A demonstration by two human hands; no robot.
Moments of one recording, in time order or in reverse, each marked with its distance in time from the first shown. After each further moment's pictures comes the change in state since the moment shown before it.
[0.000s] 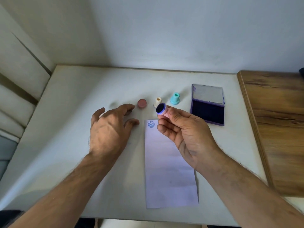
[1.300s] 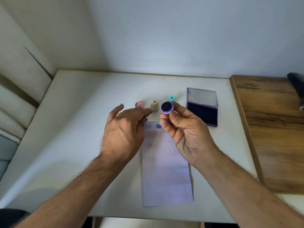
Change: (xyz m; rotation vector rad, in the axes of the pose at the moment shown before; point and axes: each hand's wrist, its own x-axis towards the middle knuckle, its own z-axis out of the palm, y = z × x) left_hand -0.011 0.036 -0.004 -0.148 0.058 0.230; right_hand -0.002 -0.008 -0.009 0.167 -0.119 -0.047
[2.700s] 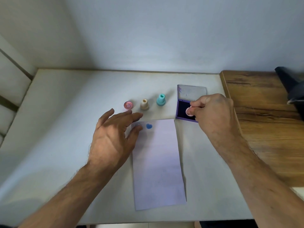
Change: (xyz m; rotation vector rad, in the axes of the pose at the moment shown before) left_hand -0.008 -0.005 0.005 -0.052 -0.061 -0.033; right_hand 0.025 -0.062 -0.056 -1.475 0.507 -0.430
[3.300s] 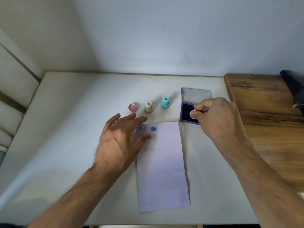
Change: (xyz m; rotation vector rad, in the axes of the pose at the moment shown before) left_hand -0.004 -0.004 -0.001 0.038 -0.102 0.020; right_hand -0.004 -0.003 0.000 -0.093 0.022 -0.057
